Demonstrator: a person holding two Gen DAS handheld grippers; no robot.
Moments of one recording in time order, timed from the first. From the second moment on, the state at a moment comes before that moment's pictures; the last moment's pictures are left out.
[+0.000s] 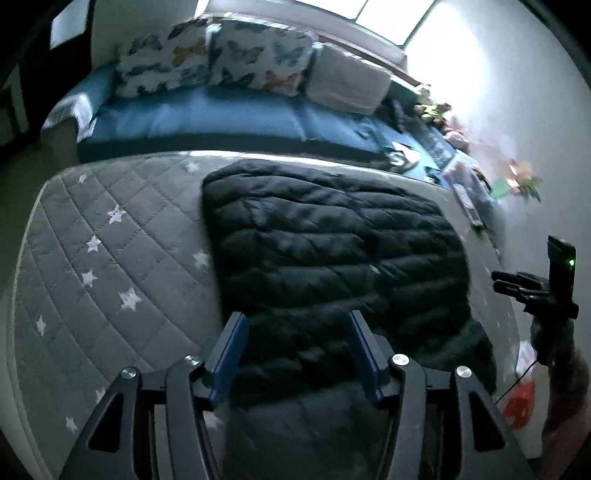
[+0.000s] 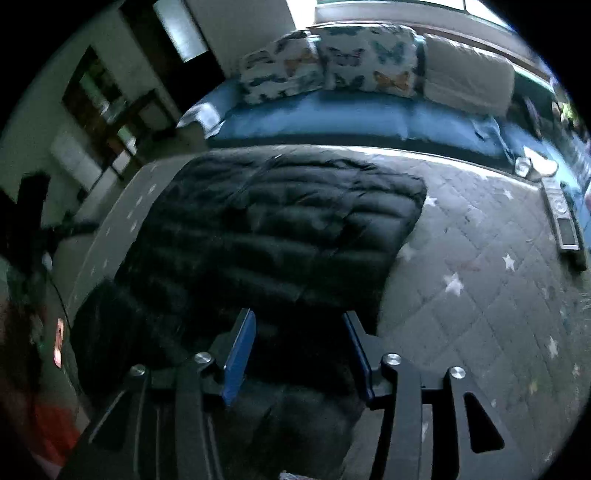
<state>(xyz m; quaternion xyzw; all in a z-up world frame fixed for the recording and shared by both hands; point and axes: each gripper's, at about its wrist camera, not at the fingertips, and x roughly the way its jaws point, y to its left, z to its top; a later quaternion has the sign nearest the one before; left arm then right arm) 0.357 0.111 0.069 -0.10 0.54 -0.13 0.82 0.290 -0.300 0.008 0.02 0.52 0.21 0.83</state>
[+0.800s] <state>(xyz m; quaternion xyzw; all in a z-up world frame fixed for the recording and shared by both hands) 0.522 0.183 -0.064 -0.28 0.54 -0.11 0.79 0.435 -0.360 -0.093 0.26 0.53 0.21 0.78</state>
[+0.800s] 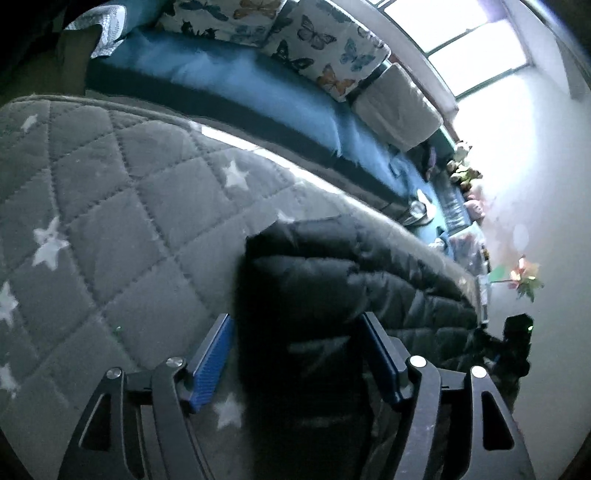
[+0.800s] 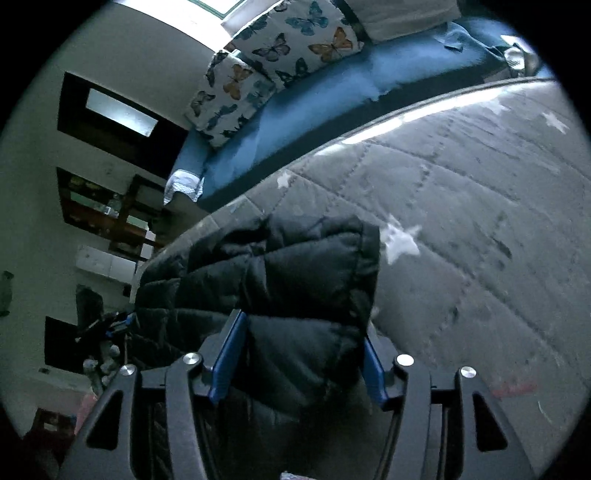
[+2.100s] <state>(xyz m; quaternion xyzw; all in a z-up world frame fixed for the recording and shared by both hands) 0.036 0.128 0.126 -0.18 0.33 -0.18 0.91 0.074 -0.305 0.076 0.06 0.38 0.33 0.86</state>
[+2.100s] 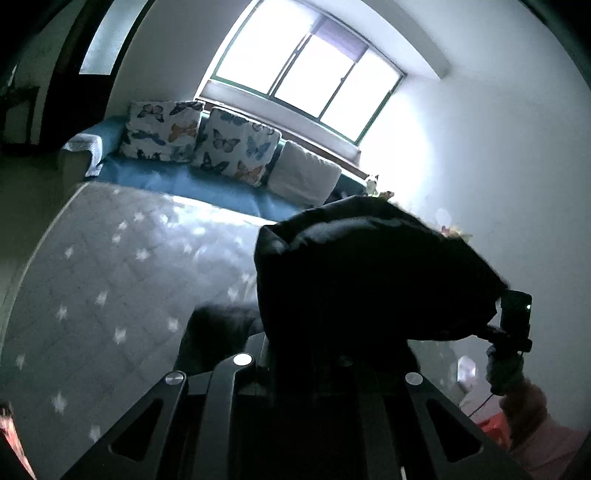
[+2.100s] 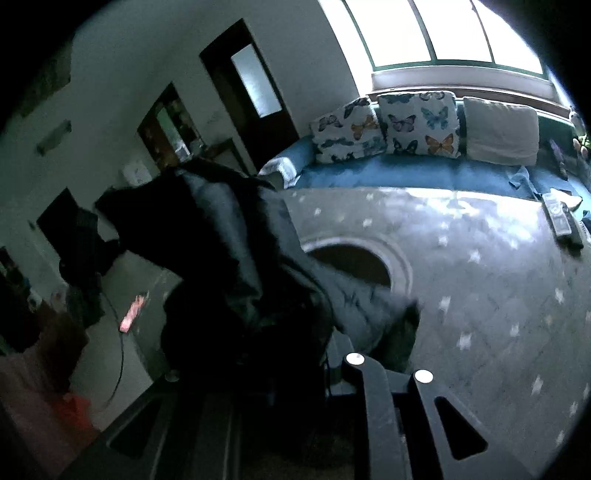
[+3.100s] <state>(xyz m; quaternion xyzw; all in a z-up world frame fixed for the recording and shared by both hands) -0.153 0.139 -0.017 -0.08 0.47 -0.06 0.88 -0.049 -0.259 -0.057 -0.33 0.29 0.27 0.86</state>
